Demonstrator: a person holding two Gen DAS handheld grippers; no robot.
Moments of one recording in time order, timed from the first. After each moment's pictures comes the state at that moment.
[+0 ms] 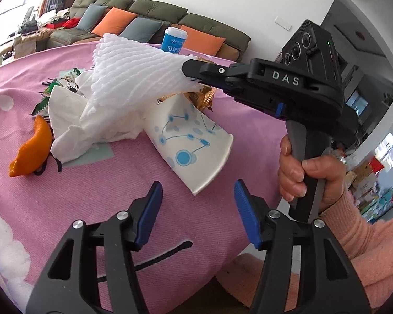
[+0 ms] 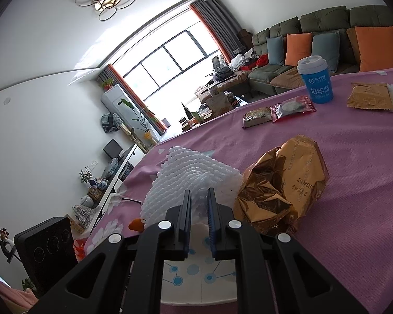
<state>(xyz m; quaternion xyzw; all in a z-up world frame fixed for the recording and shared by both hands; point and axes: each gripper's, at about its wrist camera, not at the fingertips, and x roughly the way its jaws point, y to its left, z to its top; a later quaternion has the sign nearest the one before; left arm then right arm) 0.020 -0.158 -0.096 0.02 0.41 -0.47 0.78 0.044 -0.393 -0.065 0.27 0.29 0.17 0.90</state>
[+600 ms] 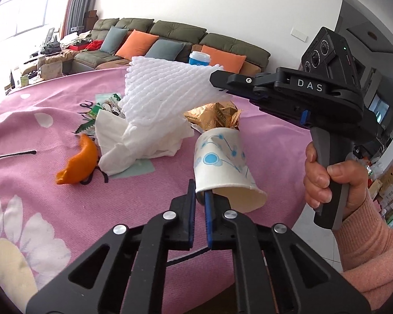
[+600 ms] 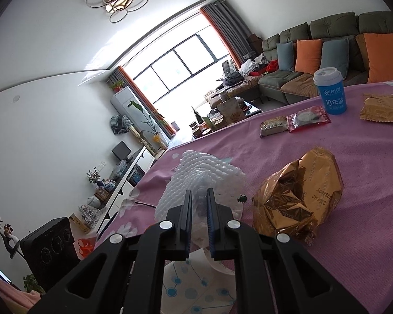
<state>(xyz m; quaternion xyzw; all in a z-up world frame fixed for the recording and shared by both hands) 0.010 -0.124 -0.076 0.02 0.36 -0.41 0.84 0.041 -0.380 -0.045 0.26 0.26 0.19 0.91</state>
